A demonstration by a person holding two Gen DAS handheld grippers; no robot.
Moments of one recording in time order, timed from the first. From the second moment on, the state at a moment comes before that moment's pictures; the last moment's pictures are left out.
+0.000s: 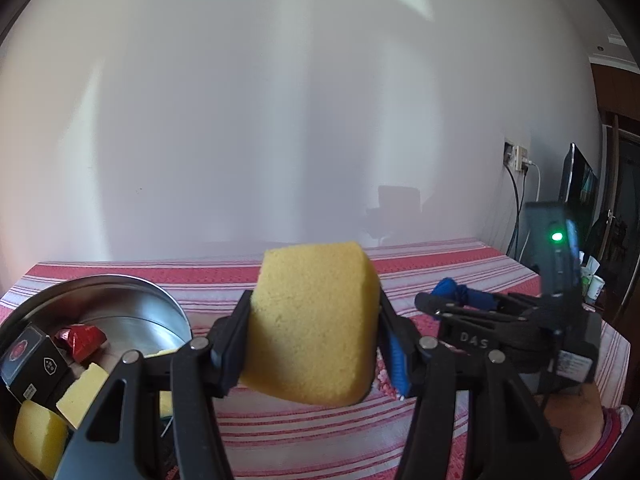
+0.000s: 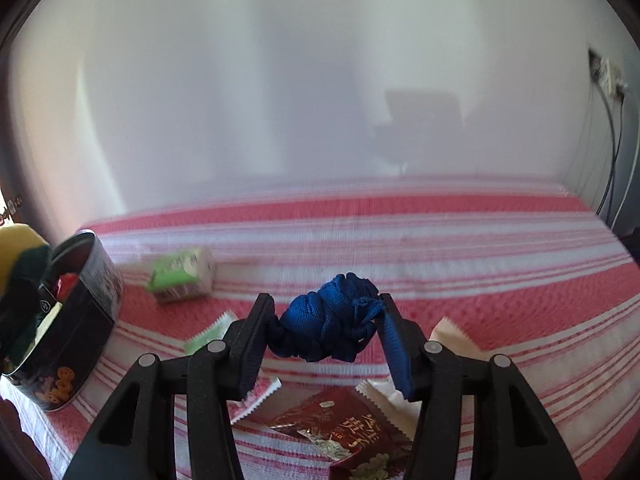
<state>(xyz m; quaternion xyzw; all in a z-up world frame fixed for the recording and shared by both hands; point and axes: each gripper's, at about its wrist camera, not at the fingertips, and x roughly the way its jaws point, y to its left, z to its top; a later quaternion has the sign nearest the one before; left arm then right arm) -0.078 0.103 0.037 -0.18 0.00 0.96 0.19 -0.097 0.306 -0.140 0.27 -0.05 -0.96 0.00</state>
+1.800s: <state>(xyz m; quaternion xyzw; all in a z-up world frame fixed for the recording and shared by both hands) -0.020 -0.093 0.064 -0.19 -0.04 0.98 -0.10 -0.017 0.085 -0.072 0.11 0.01 -0.98 0.17</state>
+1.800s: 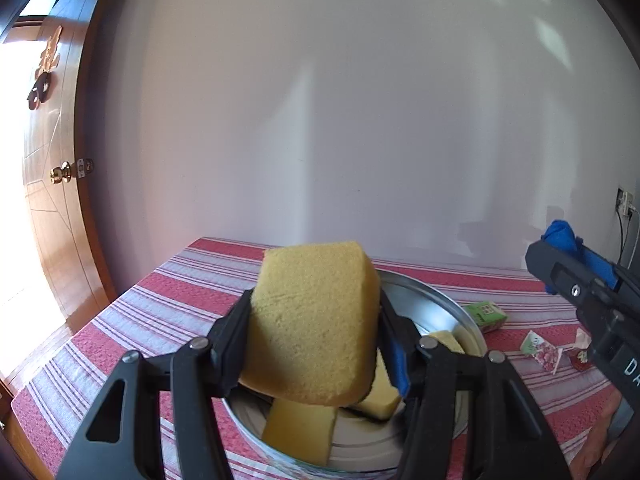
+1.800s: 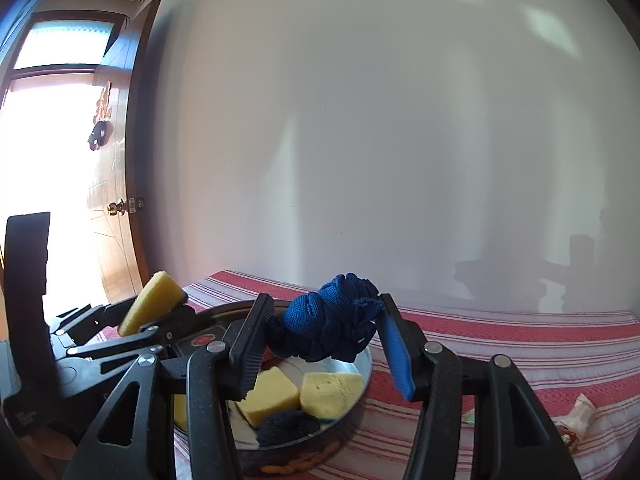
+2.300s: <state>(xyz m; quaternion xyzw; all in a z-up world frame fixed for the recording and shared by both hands) -0.037 -0.120 0.057 -0.22 -0.05 0.97 -0.12 -0.054 0.056 -0.063 0.12 0.00 -0.98 0.18</state>
